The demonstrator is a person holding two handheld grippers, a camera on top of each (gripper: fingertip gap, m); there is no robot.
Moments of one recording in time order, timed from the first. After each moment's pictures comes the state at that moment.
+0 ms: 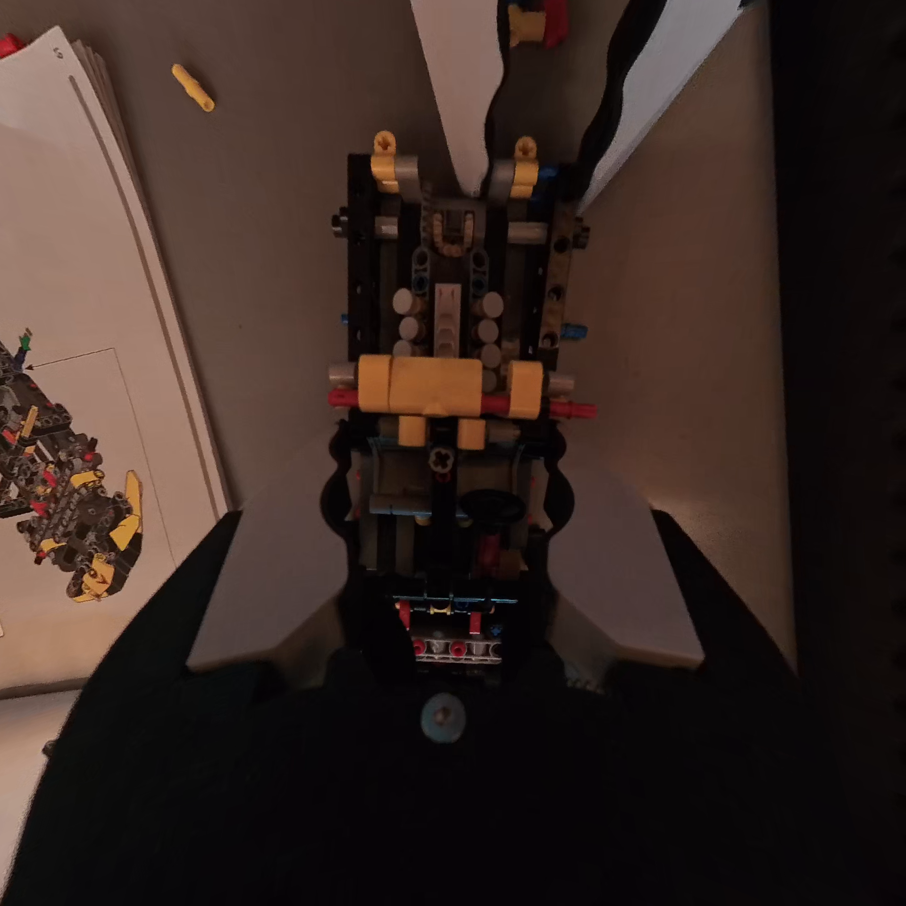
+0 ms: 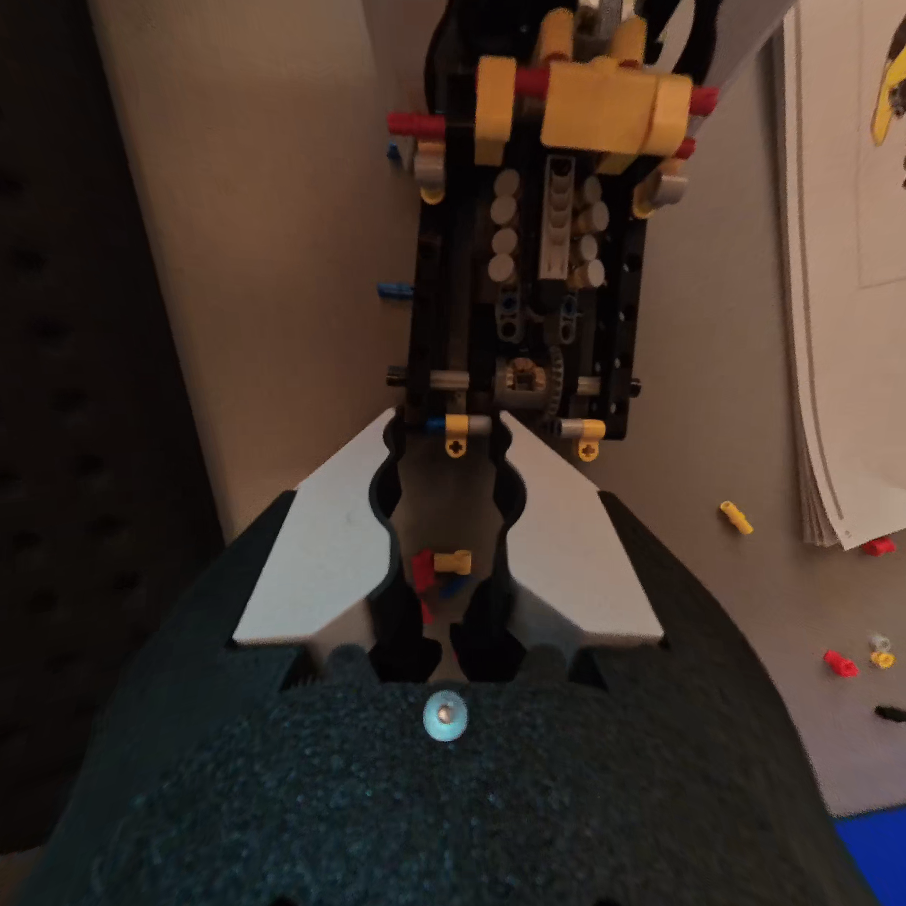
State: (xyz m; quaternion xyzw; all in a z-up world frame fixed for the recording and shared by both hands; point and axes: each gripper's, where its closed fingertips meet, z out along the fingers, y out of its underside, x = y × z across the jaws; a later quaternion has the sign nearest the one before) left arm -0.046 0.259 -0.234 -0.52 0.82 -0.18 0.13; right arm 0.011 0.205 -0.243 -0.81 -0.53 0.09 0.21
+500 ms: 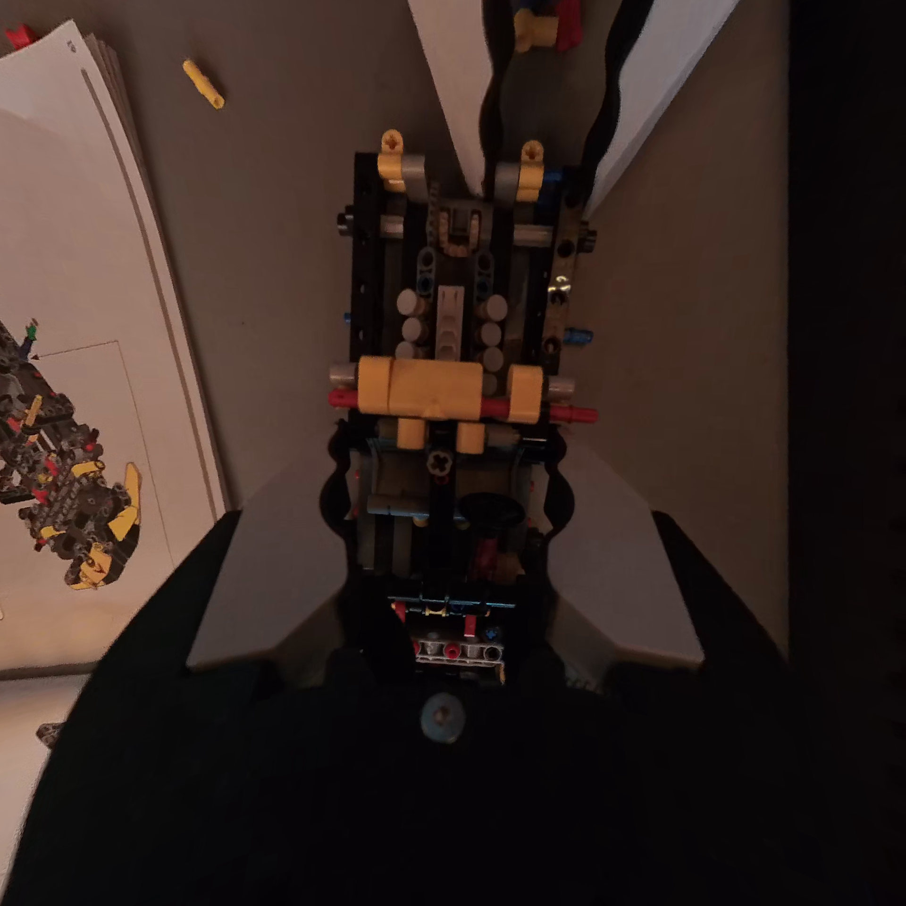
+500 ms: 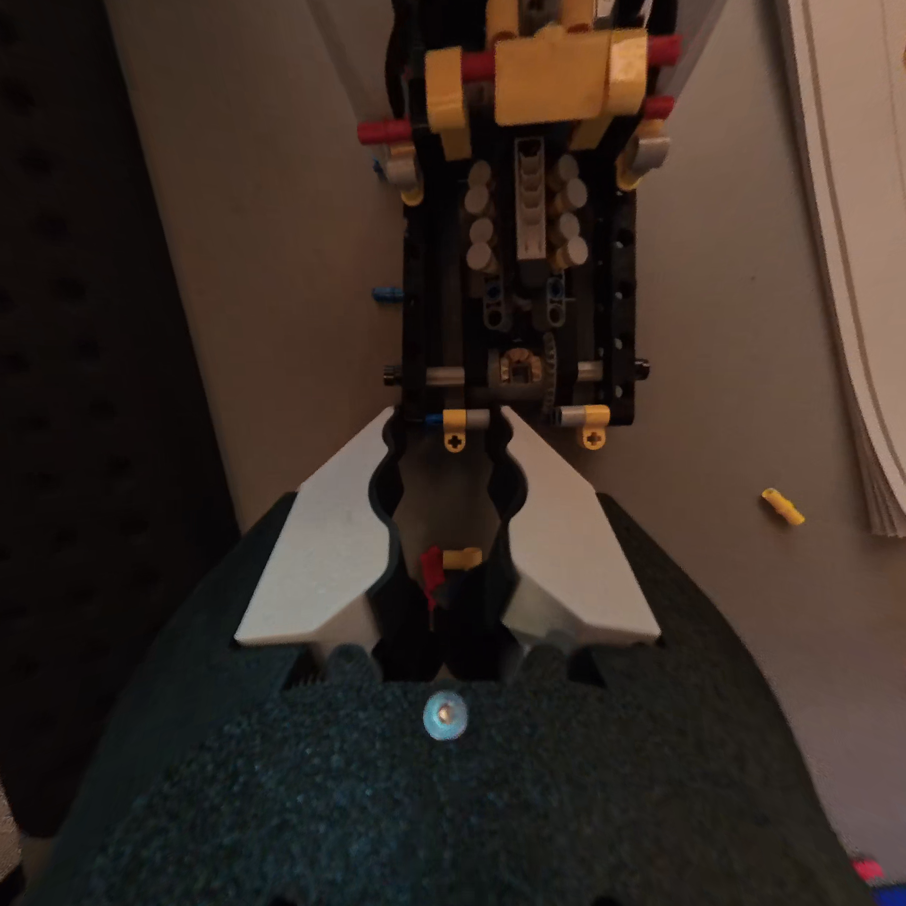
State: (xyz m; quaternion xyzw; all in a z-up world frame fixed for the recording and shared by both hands) left arm -0.044 0.257 -0.235 -0.54 0.81 -0.17 0.14; right arm 0.013 0.203 -0.244 -0.83 -0.50 0.14 0.20
